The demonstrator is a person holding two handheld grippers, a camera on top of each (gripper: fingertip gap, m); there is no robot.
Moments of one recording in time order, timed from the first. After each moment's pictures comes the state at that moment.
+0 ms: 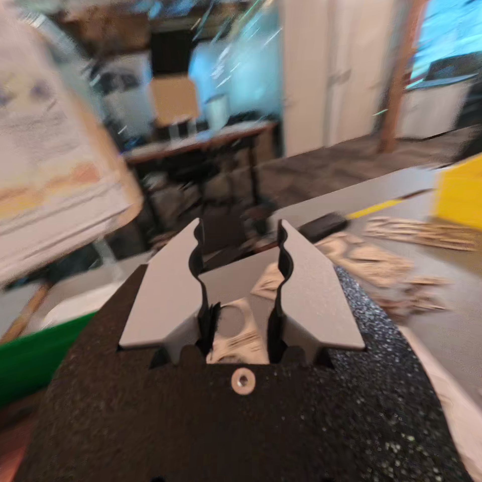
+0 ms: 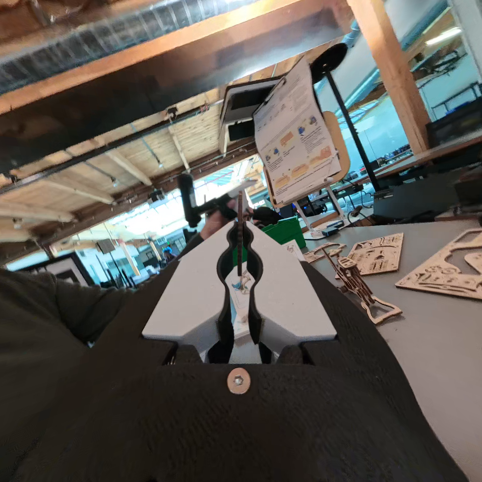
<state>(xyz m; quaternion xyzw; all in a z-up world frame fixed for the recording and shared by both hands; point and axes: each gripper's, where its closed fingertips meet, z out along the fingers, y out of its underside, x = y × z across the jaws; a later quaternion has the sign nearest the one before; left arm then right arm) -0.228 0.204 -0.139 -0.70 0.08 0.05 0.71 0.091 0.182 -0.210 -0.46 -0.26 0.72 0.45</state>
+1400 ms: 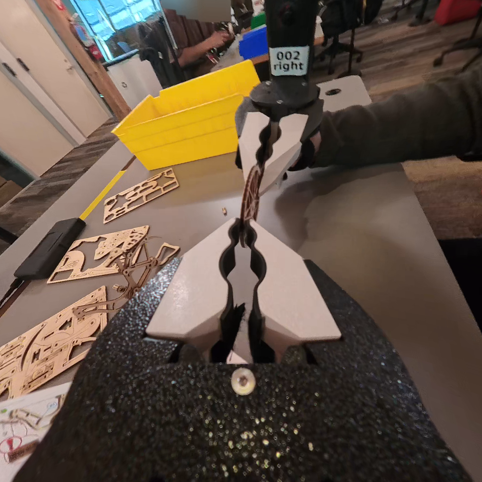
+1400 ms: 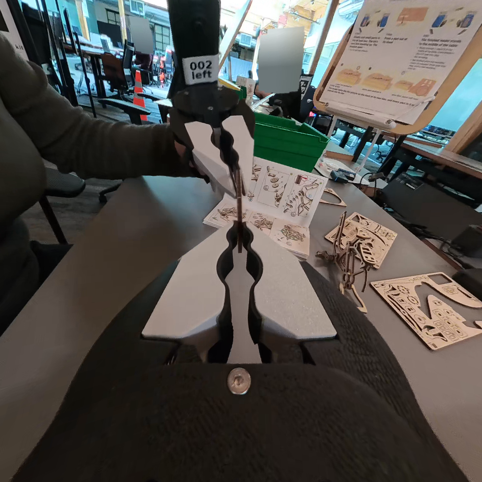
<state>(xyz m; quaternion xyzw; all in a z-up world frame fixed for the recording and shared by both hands) 0.037 0.111 -0.266 -0.65 0.48 -0.20 0.56 0.059 0.116 -0.269 -0.41 -0.61 0.47 0.48</state>
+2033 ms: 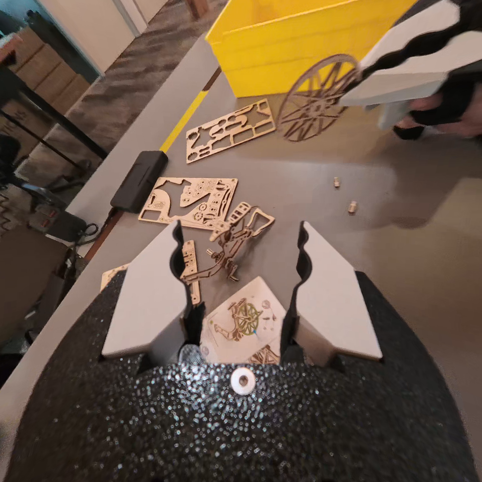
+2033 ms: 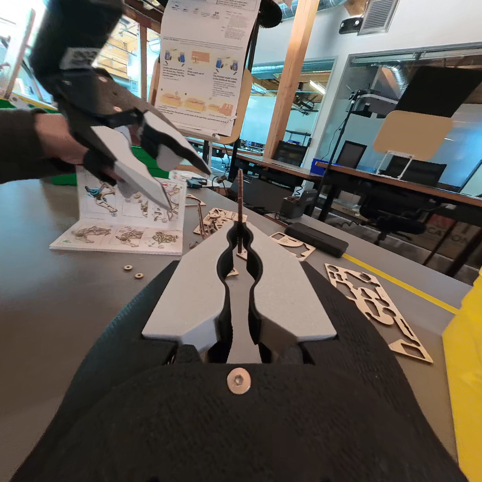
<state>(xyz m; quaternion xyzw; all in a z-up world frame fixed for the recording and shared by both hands) -0.009 0.220 -0.263 -0.77 0.40 -0.05 0.50 0.100 0.225 -0.249 -0.52 -0.41 0.34 0.67</state>
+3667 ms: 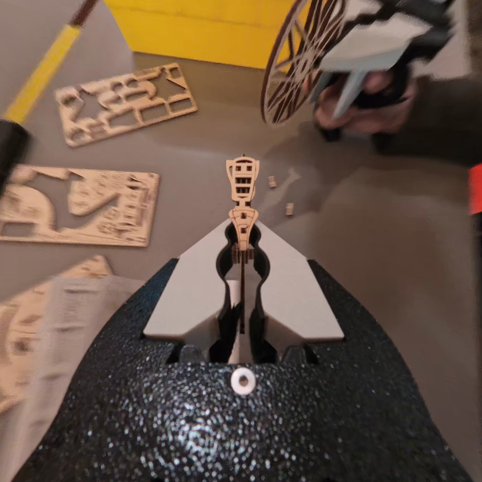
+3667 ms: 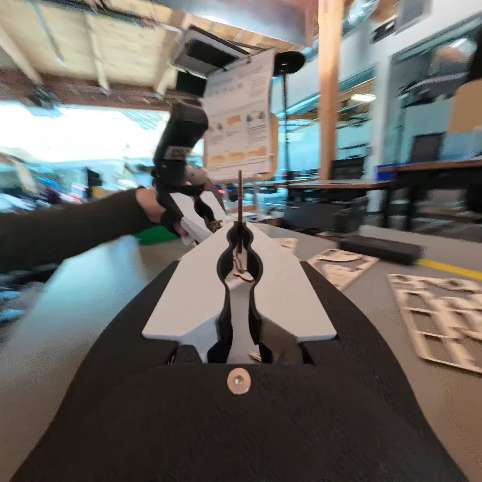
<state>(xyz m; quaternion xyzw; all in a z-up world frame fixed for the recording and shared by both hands) 0.037 0.215 -0.292 -0.80 0.44 -0.22 0.34 0.115 0.220 -0.230 -0.49 -0.35 0.53 0.60</state>
